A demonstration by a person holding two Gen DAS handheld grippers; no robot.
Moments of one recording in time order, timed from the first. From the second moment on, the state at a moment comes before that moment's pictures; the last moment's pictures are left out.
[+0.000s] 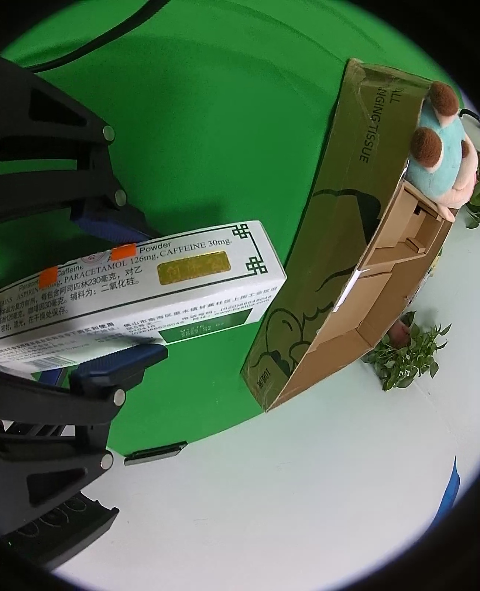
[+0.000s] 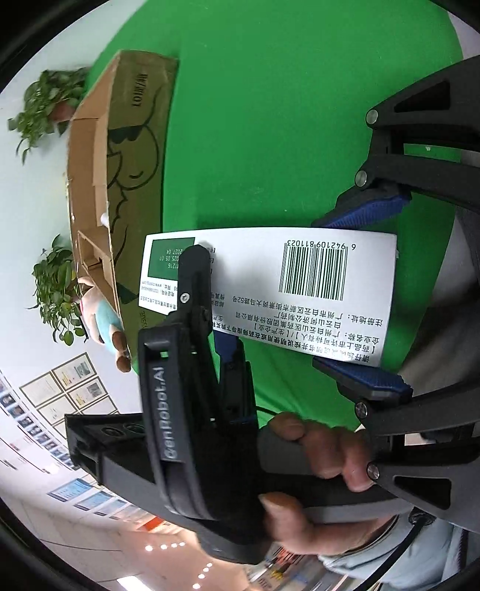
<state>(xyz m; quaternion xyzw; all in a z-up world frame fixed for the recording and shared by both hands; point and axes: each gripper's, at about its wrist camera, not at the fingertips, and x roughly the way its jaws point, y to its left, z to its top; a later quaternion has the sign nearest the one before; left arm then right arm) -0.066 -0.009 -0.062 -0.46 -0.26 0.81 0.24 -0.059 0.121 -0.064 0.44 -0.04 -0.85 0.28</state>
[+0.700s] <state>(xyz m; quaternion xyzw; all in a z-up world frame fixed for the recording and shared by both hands) -0.076 -0.005 -0.057 -0.48 -0.27 0.80 0.25 -0.064 0.108 -0.046 0.42 0.05 -0.87 0.24</state>
